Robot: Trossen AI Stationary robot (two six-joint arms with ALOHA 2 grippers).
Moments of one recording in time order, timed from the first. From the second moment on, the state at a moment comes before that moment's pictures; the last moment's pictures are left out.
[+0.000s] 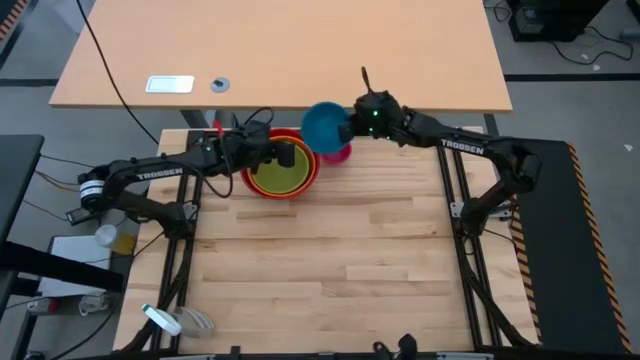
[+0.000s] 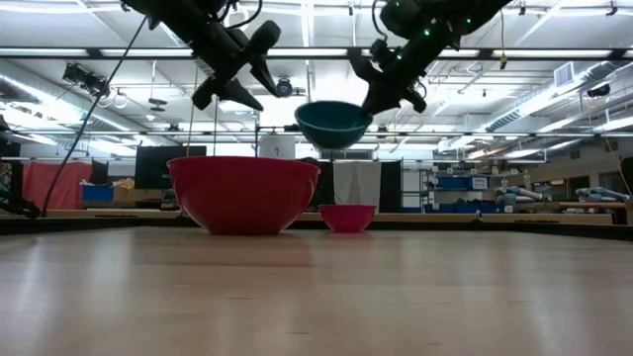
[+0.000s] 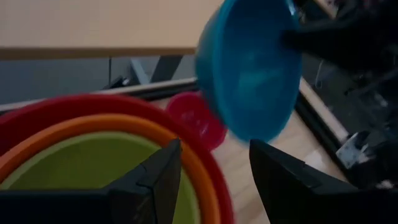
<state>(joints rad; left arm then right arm) 0.35 1.25 0.99 -0.23 -0.33 -0.73 -0.52 1.56 1.28 -0.27 0.23 0.40</state>
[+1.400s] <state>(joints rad) 0.39 1.35 0.99 -0.28 -0.32 -0.77 -0.41 1.59 1.28 -0.16 0.03 0.42</state>
